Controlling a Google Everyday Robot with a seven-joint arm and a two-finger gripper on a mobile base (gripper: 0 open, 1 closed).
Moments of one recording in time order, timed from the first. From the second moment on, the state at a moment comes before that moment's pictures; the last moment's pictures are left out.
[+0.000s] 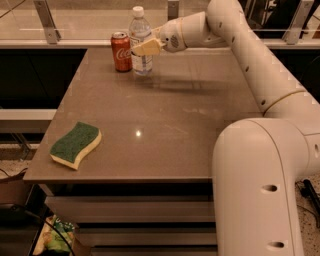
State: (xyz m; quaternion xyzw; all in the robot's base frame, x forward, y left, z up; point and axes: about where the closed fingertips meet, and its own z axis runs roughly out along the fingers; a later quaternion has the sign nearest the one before) arm 0.791 0.036 0.914 -0.49 0.66 0.33 0.47
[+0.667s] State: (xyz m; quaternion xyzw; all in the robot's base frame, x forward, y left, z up) arm 0.791 0.043 0.911 -0.50 0.65 0.33 0.47
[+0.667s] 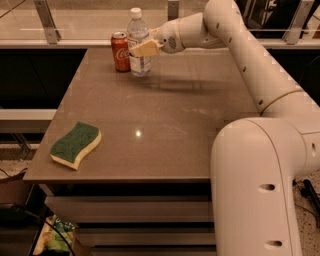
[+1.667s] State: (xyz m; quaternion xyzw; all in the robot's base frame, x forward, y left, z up) arm 0.790 0.054 0.906 -0.50 0.65 0.34 0.46
